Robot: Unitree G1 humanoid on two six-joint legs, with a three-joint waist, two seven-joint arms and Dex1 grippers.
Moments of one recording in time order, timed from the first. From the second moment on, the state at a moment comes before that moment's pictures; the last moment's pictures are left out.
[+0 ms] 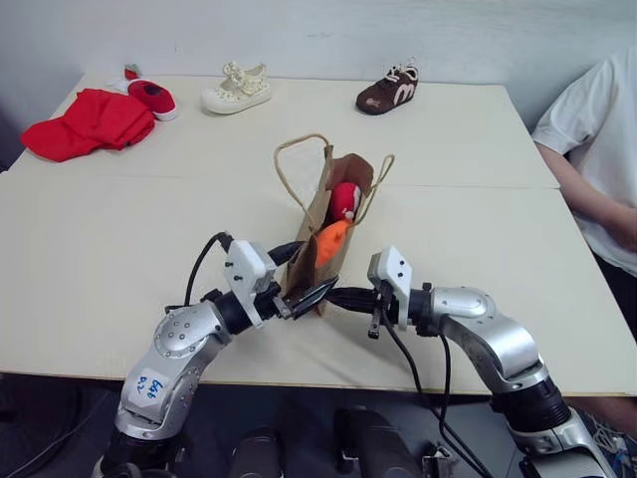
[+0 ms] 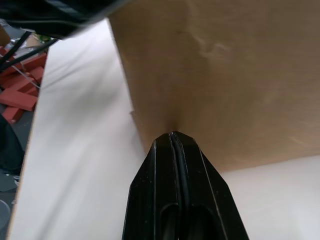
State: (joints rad) left arm -0.12 0.37 -0.08 -0.52 -0.40 0.37 -0.49; right arm -0.33 -0.46 0.23 -0.27 0.39 0.53 0.88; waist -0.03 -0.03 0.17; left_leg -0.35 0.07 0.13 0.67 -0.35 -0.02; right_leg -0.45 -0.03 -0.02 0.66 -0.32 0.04
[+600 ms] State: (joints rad) left arm -0.34 0.64 0.17 -0.21 -0.76 0.52 -0.97; right arm -0.01 -0.75 -0.16 -0.41 0.50 0.51 0.97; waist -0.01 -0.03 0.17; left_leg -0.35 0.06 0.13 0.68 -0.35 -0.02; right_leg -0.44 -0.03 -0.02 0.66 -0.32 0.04
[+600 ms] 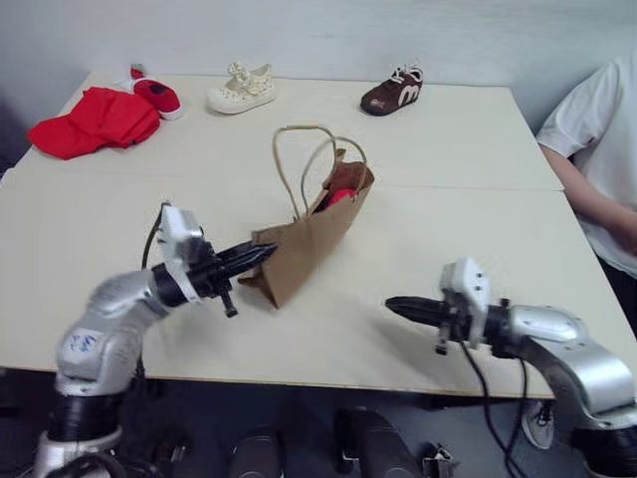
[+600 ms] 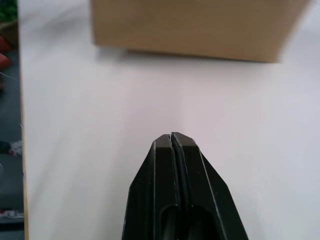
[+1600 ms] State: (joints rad) left arm -0.74 0.68 -0.09 0.57 -0.45 -0.03 -1.50; right arm 0.29 -0.81 -0.51 -0.47 0.54 0.44 1.01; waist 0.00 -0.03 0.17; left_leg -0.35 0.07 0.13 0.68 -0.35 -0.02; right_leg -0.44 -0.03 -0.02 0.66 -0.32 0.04
